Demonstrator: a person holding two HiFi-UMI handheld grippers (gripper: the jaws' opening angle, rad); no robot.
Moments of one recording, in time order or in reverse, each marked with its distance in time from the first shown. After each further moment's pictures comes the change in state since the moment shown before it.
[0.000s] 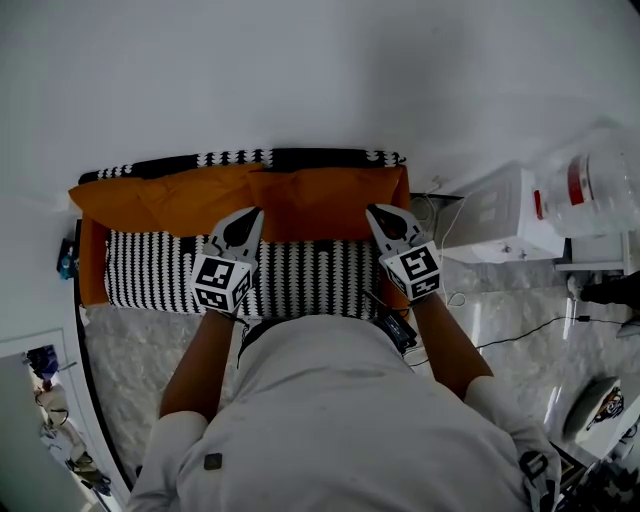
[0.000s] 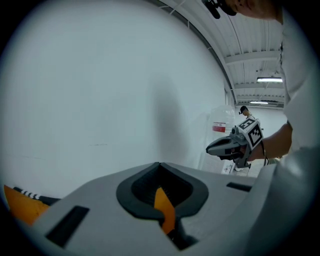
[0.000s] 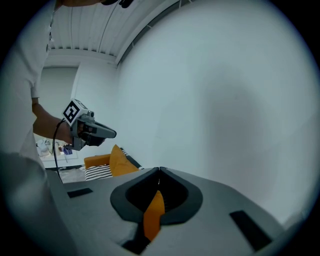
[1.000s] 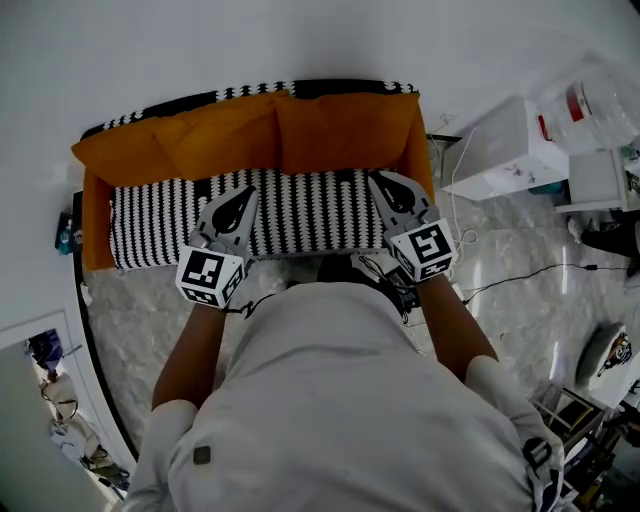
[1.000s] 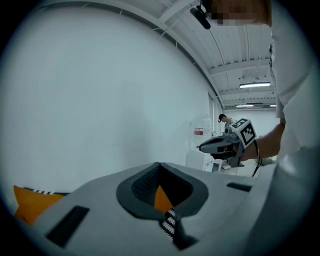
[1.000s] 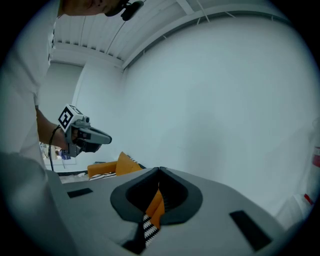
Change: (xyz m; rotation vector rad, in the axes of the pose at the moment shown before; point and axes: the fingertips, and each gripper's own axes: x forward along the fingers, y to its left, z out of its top) left arm -0.237 -0.001 -0.050 0.052 -0.088 -0.093; right arm -0.058 0.234 0.043 -0.014 -0.083 -0.085
